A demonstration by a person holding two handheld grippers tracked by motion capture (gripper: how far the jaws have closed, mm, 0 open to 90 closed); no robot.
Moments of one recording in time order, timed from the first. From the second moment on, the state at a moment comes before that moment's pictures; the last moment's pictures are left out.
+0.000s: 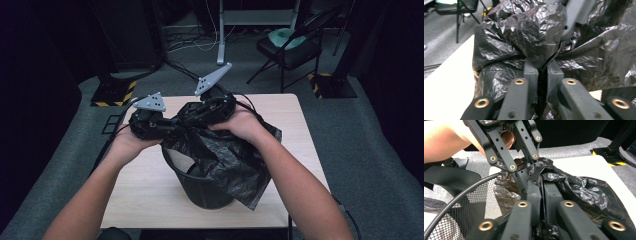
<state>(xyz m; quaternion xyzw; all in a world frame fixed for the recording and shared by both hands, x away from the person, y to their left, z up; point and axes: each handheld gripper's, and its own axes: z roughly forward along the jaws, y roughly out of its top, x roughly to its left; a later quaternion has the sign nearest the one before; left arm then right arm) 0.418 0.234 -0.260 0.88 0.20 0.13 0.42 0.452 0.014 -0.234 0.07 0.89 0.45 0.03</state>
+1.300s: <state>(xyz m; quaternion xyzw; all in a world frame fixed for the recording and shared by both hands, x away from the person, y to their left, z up) 0.410 0.315 -0.253 0.84 0.27 0.17 0.43 0.432 -0.097 -0.254 0.19 0.88 0.43 0.11</state>
